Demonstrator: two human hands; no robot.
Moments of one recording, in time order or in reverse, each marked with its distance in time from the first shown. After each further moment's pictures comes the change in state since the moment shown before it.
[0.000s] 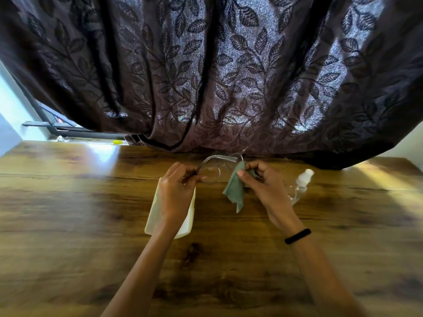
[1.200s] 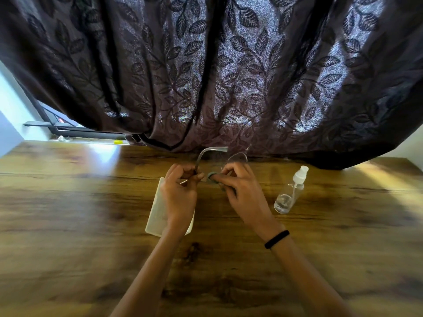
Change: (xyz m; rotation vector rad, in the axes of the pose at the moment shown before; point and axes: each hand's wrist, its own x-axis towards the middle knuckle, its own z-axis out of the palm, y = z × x) left_hand -0.008 0.018 0.005 -0.128 0.109 -0.194; right_hand -0.005 0.007 0.031 -0.805 -0.047 -0.571
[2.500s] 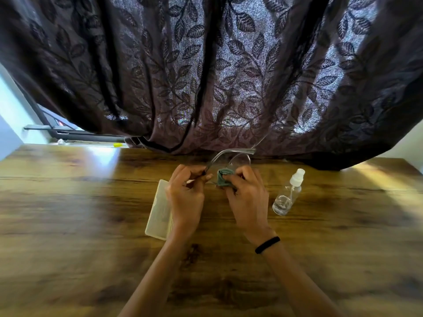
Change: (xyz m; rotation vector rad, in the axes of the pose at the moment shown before) left_hand -0.006 0.021 0.006 -0.034 0.015 0.068; right_hand -0.007 -0.007 0.007 -0.179 0.303 0.135
